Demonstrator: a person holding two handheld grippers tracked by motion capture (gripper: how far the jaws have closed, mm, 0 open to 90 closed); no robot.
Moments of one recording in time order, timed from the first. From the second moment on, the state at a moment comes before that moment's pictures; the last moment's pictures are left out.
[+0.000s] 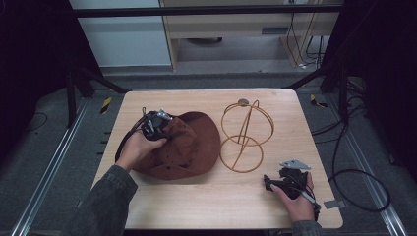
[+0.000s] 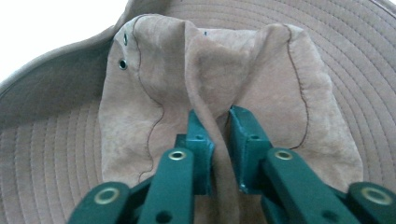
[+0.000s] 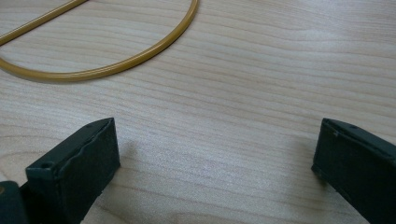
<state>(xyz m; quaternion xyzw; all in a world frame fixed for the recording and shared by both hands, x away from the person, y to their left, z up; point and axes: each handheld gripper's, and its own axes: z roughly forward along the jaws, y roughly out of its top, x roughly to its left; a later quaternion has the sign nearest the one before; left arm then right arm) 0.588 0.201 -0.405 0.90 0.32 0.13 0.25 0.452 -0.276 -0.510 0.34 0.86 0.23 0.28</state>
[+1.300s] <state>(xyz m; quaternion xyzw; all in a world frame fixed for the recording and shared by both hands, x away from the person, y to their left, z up) 0.566 0.227 -0.378 0.89 0.32 0.15 0.28 0.452 -0.276 -0.510 0.34 0.86 0.23 0.28</state>
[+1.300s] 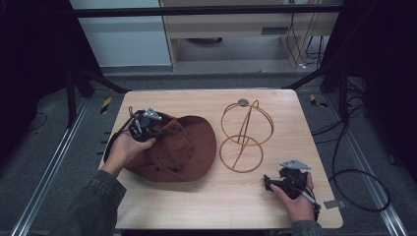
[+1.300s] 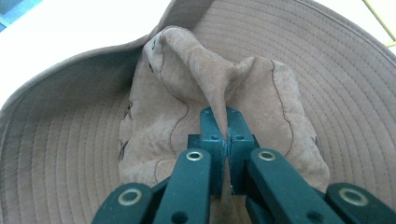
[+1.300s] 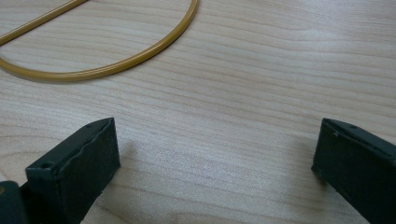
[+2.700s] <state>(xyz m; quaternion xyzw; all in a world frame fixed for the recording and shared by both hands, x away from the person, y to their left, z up) 0.519 0.253 -0.301 0.88 0.29 0.20 0.33 0.453 -0.276 -0.511 0.34 0.86 0.23 0.28</state>
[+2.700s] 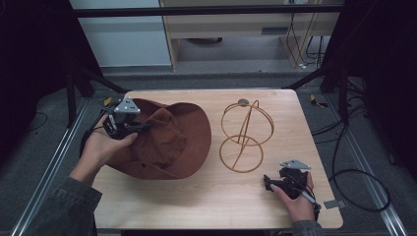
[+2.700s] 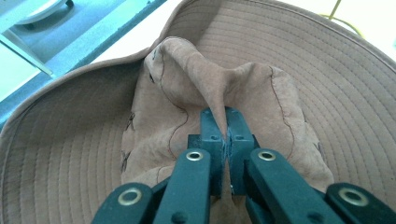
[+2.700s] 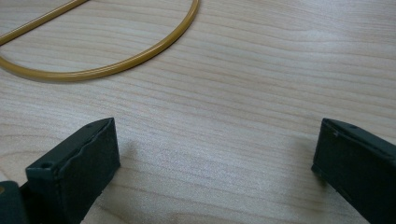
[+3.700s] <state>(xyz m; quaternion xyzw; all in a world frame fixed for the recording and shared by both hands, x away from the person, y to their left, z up) 0.497 0.258 -0.255 0.87 0.26 0.22 0.34 0.453 -0.276 -0.511 0.34 0.86 0.23 0.28</state>
